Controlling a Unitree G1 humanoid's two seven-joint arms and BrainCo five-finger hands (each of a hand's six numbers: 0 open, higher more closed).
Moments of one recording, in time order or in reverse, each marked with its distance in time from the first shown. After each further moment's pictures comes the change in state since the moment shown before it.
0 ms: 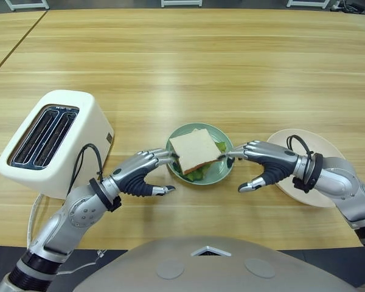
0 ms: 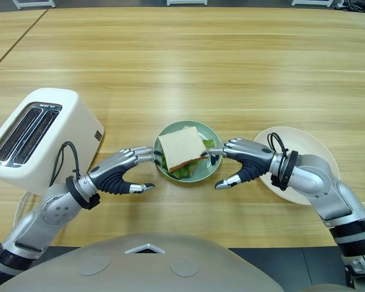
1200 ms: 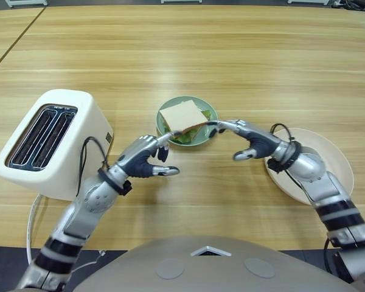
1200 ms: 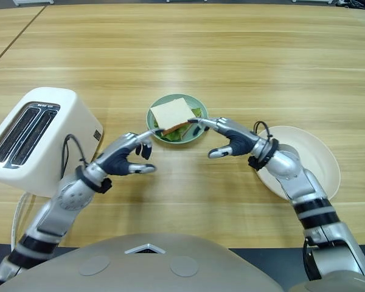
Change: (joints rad) left arm -0.029 -0.228 0.065 0.033 -0.168 -0.020 0.163; right arm -0.164 0.247 0.074 0.172 0.196 -0.035 -0.185
